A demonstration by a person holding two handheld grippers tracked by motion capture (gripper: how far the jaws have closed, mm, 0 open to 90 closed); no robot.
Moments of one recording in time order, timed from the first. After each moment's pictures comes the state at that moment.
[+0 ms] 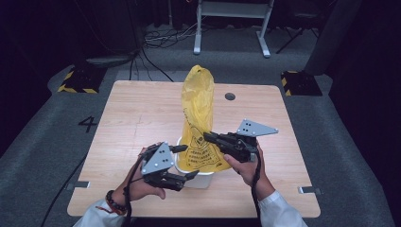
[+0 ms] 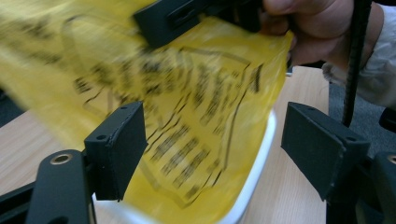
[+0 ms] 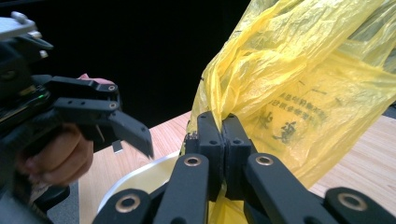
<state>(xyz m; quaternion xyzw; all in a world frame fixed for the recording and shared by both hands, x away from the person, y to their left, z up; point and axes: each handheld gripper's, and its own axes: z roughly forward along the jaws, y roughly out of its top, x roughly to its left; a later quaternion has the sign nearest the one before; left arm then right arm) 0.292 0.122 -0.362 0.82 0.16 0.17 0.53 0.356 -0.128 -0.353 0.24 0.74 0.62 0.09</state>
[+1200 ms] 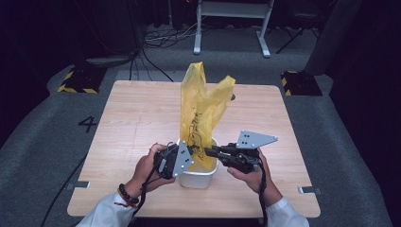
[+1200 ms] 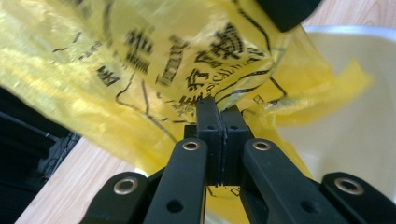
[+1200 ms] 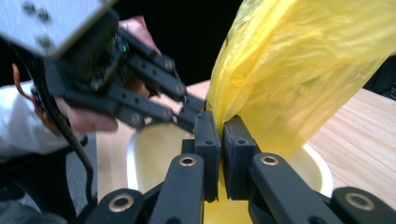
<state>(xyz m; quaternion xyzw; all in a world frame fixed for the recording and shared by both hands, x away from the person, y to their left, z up) 0.311 0.104 -0.375 0.85 0.14 0.33 0.38 0.337 -0.136 -0.364 0.18 0.79 0.58 0.08</state>
